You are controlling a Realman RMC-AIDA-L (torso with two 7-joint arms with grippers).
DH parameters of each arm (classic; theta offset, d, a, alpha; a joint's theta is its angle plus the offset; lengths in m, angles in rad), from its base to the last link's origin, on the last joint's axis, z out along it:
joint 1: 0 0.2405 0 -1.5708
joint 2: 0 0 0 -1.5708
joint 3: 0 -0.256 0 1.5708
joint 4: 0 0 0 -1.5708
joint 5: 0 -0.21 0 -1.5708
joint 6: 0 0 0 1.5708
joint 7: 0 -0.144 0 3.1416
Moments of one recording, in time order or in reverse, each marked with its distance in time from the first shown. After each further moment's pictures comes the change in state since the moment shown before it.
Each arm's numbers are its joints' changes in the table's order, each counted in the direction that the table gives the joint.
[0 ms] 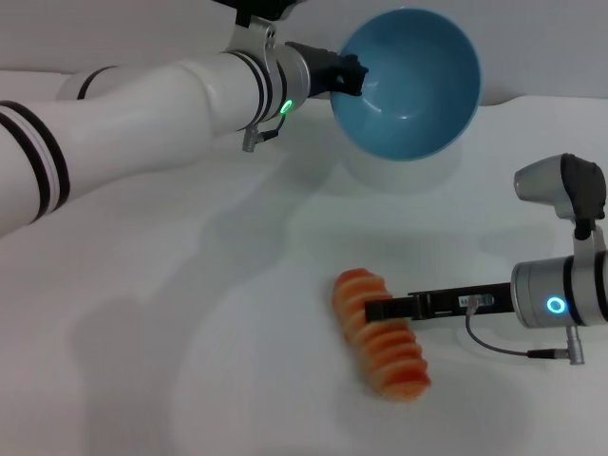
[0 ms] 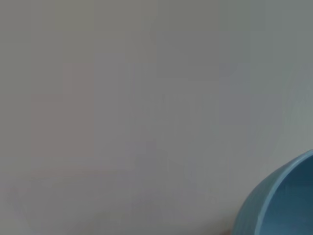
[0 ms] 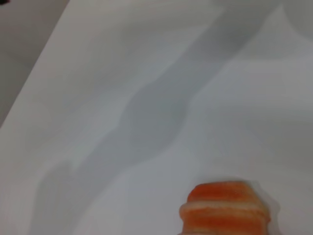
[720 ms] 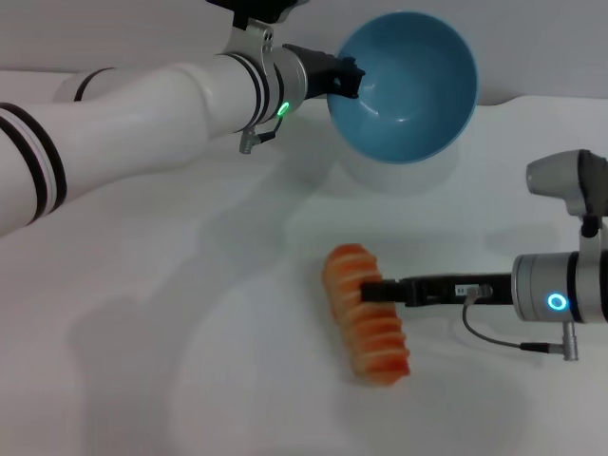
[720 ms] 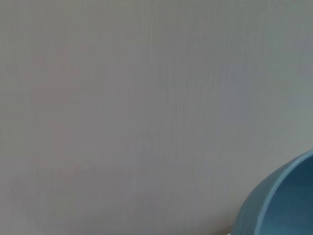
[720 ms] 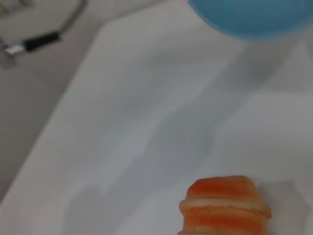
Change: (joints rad) left arm 0.006 0.002 -0.002 0.002 -0.005 -0.004 -0.002; right arm -0.026 0.000 0.005 0.003 -0.133 0.035 0.126
